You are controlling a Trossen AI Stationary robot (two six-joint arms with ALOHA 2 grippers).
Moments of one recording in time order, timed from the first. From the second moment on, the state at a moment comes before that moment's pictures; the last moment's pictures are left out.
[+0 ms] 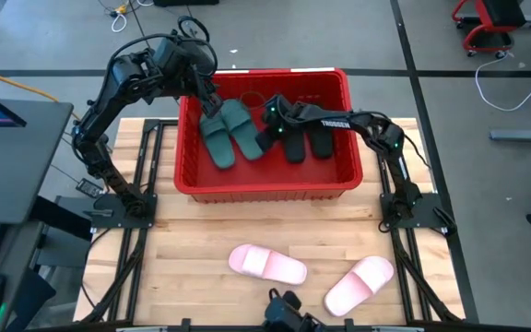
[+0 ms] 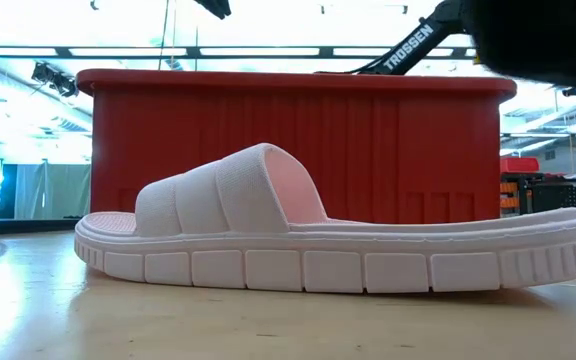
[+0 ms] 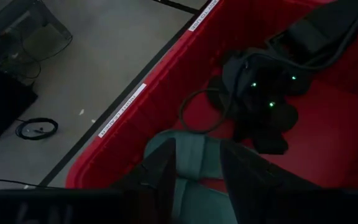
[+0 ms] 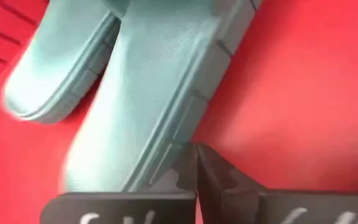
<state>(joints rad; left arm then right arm) 0.51 1.65 2.30 -1.35 -0.29 0.04 -0.59 2.16 1.60 -0.32 -0.26 0.27</state>
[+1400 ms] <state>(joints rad) -0.31 1.66 1.63 -1.01 0.06 -0.98 0.44 1.39 1.60 -1.01 -0.03 0.08</state>
